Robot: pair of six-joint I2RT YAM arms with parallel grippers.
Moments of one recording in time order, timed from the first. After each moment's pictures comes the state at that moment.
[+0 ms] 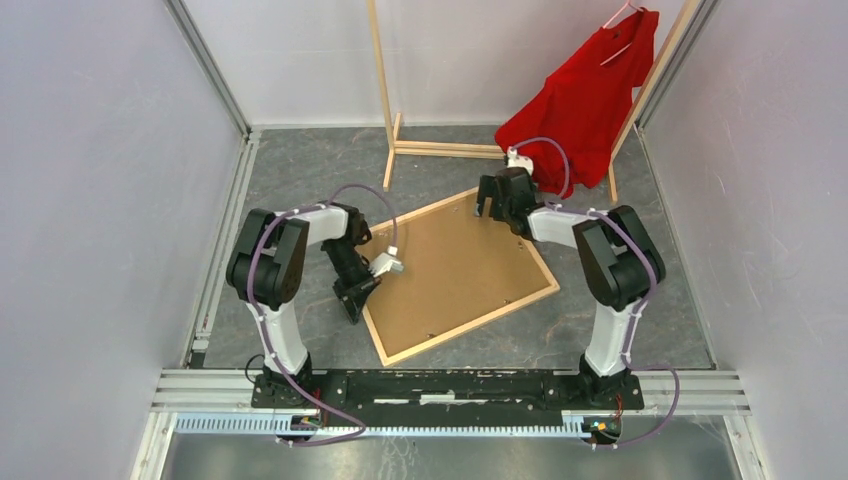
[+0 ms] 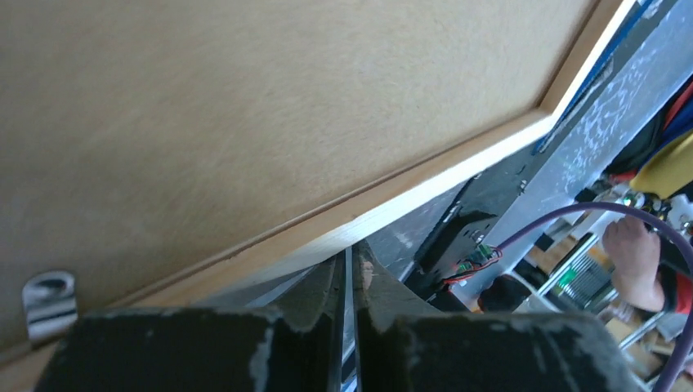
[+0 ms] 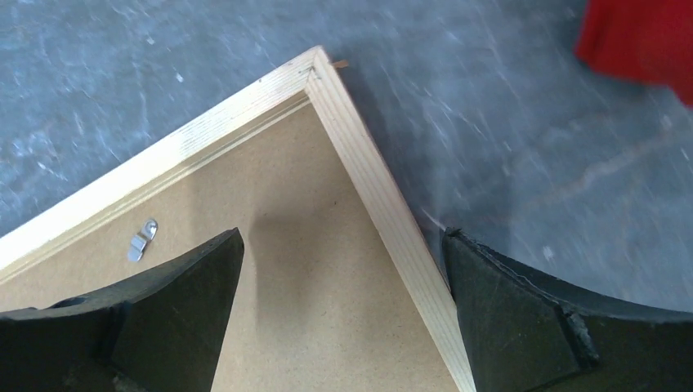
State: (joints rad) left arm -0.28 1.91 1.07 -1.17 0.47 0.81; right arm 0.41 1.87 1.01 0.18 0.23 0.43
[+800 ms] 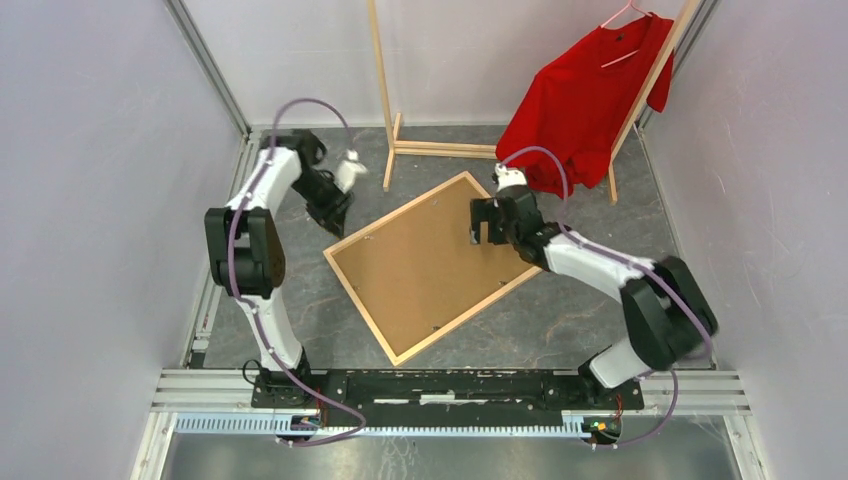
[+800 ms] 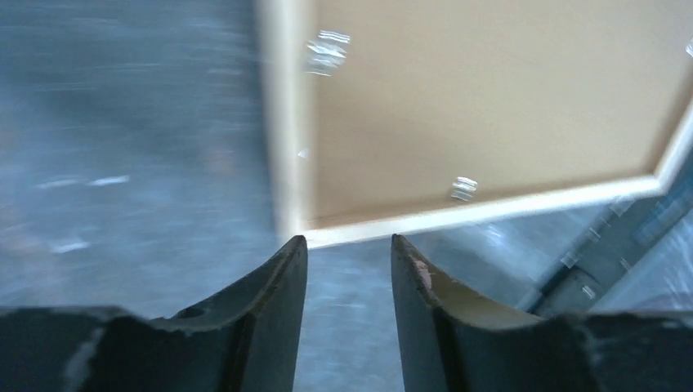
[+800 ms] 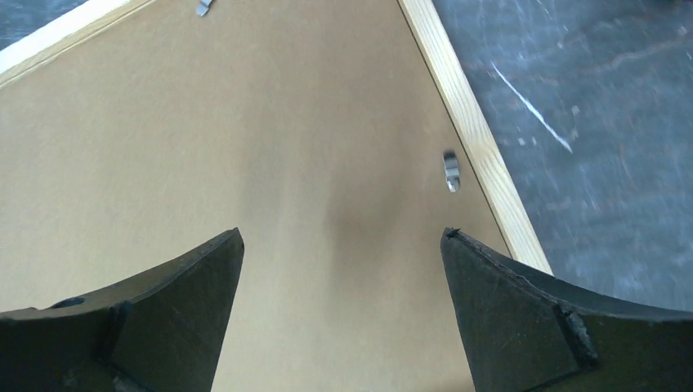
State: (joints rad) left arm -0.08 1.91 1.58 -1.28 0.45 0.86; right arm 0.54 1.58 0.91 -0.01 0.19 0.32
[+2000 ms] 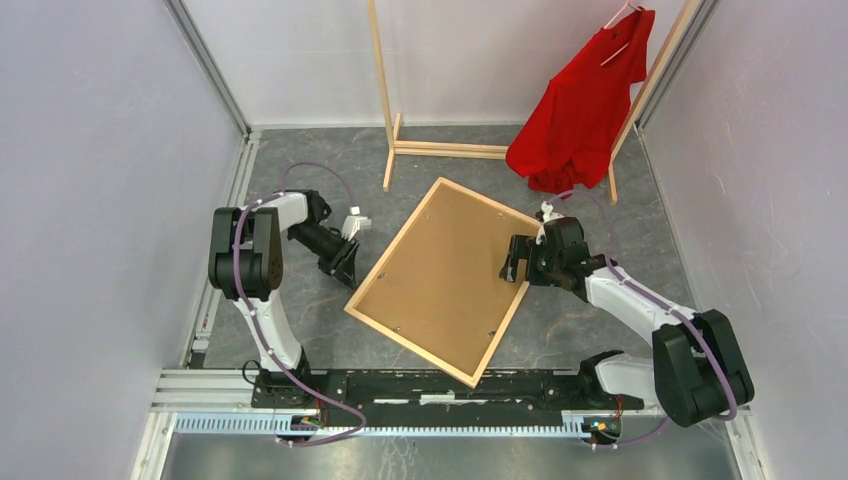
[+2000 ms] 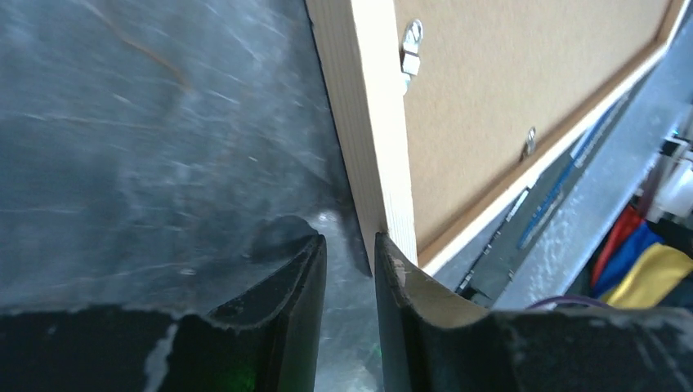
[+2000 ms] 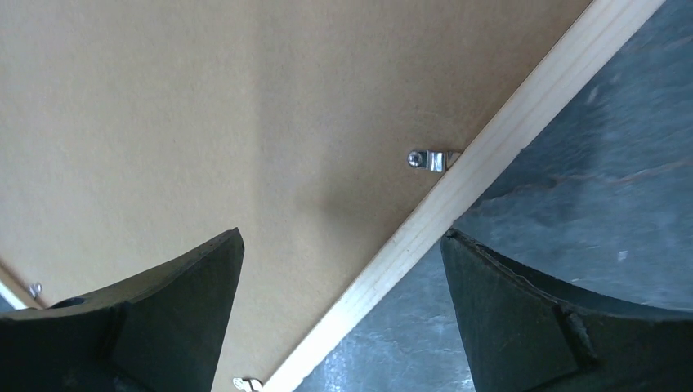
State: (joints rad) left arm -0.02 1.94 1.17 -1.03 0.66 0.75; right arm 0.33 1.24 0.54 -0.20 -0.17 0.44
